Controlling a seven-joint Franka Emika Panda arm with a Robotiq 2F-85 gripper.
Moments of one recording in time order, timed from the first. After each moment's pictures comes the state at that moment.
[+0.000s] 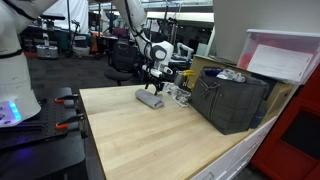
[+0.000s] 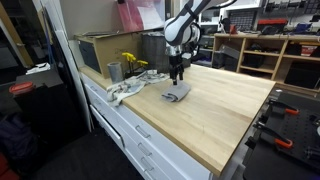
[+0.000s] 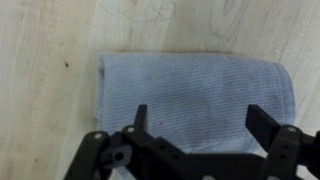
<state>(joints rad) -0.08 0.75 0.08 -1.62 -0.01 2.21 -0.30</state>
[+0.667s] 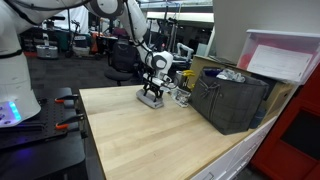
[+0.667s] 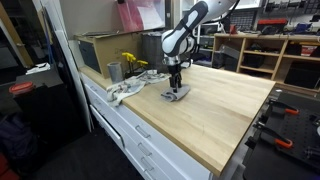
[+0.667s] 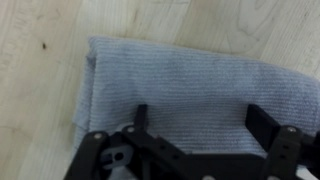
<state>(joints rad) -0.07 0.91 0.08 -1.48 -0.03 2.17 -0.39</state>
